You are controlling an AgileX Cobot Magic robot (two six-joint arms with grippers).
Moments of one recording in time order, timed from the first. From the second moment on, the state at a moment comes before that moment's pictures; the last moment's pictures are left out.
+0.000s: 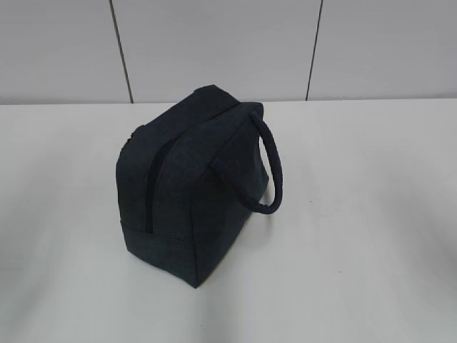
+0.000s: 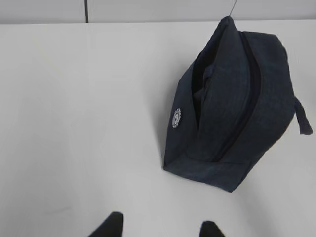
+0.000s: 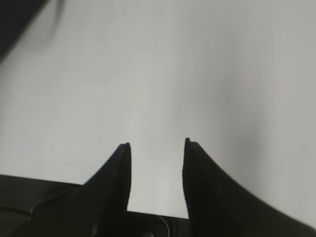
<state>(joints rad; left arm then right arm) -0.09 0.62 -0.71 -0.32 0.94 0.22 0.05 0.81 -0.74 0.10 1.01 -0.08</state>
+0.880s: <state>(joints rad) -0.09 0.12 -0.58 -0.04 1.14 0.09 0.06 0.00 -0.50 0.01 1.14 -0.11</state>
